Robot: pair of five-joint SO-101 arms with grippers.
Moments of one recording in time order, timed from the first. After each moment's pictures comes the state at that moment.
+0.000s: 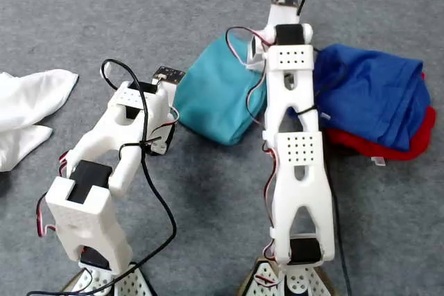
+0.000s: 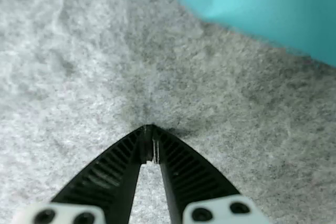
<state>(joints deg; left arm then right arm) 9.2 21.5 18.4 67.7 -14.3 -6.8 70.3 -90.1 99.0 -17.9</state>
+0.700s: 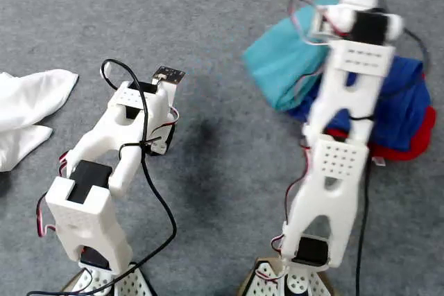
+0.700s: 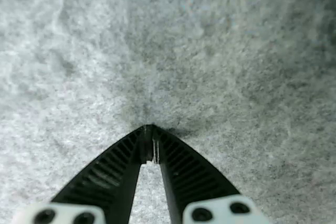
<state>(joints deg) 9.2 21.5 18.4 67.7 -14.3 9.7 49.6 -92.3 101.3 -12.8</state>
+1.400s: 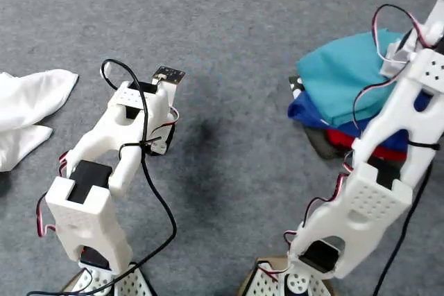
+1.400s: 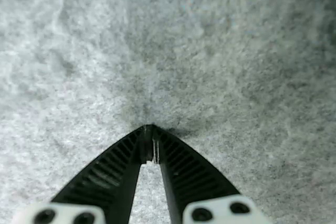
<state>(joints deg) 9.2 21.5 18.4 67.7 -14.3 27.7 28.0 -53.8 101.3 -0.7</state>
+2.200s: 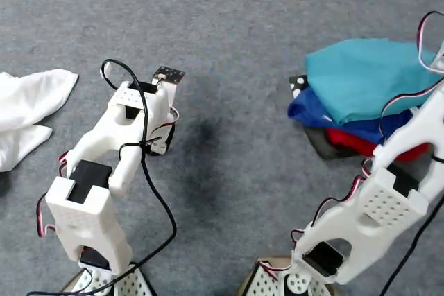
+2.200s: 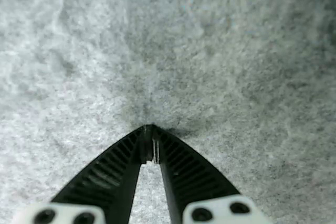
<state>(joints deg) 9.2 21.5 18.4 67.7 -14.3 36.6 29.5 -62.2 90.9 0.7</state>
